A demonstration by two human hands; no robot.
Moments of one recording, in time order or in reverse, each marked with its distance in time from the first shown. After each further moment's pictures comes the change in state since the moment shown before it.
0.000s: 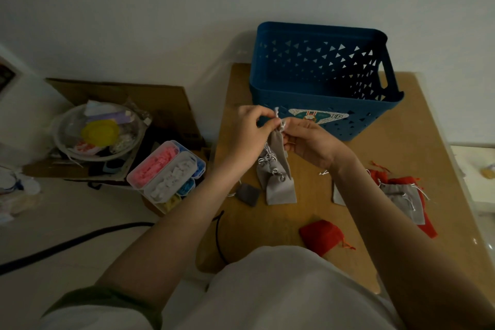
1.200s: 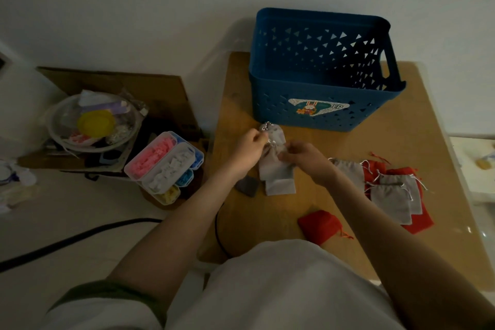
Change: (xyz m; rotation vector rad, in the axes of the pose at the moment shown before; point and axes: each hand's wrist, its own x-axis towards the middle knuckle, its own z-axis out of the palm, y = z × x) left_hand -0.019 -0.042 0.021 -0.195 -0.323 -0.482; right_hand -0.015 0.057 -0.004 -0.559 0.308 0.207
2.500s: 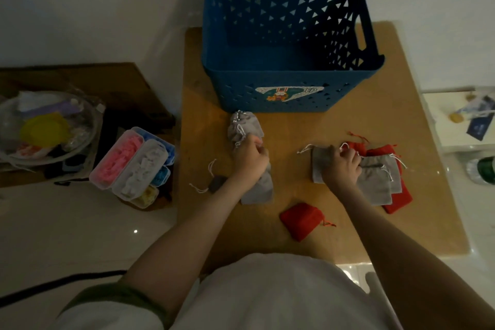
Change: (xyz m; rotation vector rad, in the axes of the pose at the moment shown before) left_hand 0.040 -0.021 0.076 0.347 0.077 0.123; right_hand -0.004 0.123 -0.070 -0.730 0.556 0.548
